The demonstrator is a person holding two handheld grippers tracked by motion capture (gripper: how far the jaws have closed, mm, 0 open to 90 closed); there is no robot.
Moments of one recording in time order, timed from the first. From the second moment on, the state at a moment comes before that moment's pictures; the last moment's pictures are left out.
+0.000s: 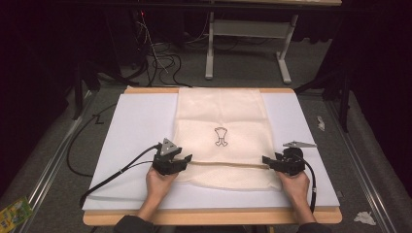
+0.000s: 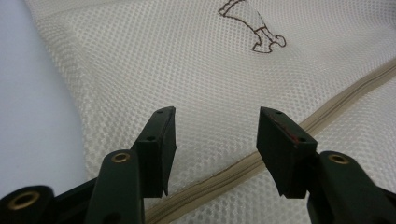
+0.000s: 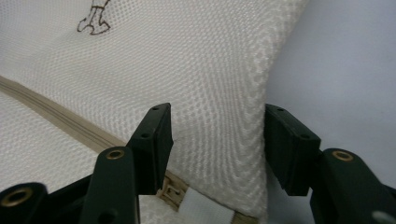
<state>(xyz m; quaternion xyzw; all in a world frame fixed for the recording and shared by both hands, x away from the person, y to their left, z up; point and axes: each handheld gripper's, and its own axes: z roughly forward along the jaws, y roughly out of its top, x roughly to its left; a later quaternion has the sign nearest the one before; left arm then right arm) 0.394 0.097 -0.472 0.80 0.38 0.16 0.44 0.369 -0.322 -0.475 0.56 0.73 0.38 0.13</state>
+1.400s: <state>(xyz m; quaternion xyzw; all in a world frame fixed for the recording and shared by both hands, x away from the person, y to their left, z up) 0.390 0.001 -0.453 0.85 0.29 0.10 0.43 0.364 -0.311 -0.444 0.50 0.76 0.40 0.13</state>
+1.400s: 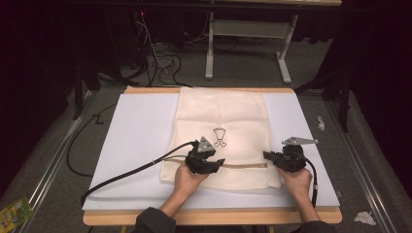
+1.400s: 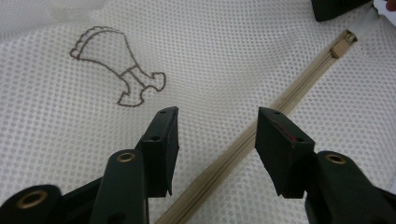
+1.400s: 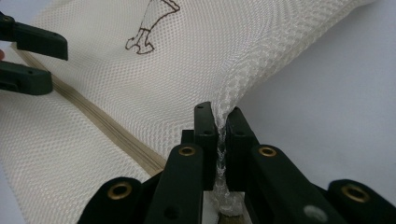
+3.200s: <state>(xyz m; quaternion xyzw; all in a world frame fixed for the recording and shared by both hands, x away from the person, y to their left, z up) 0.387 -0.056 -0.454 0.86 0.26 0.03 0.44 0.373 -0.279 -0.428 0.46 0.77 0.43 0.12</state>
